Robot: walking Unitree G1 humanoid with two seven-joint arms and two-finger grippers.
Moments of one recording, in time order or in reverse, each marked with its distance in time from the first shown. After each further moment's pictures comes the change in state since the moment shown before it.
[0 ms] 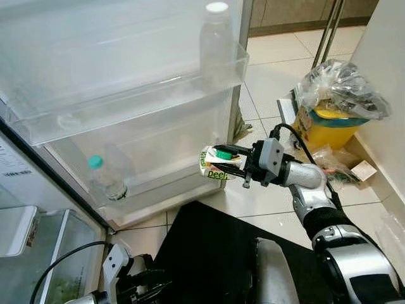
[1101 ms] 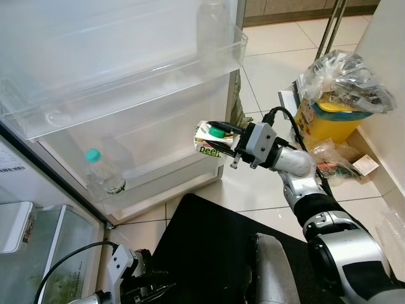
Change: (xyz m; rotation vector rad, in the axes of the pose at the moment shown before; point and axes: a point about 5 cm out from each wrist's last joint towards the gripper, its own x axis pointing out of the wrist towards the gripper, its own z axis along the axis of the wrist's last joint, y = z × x) left arm 0.004 -0.005 -0.004 -0.010 0.015 -0.013; right arm 0.030 -0.013 0.024 -0.183 -0.077 -0.112
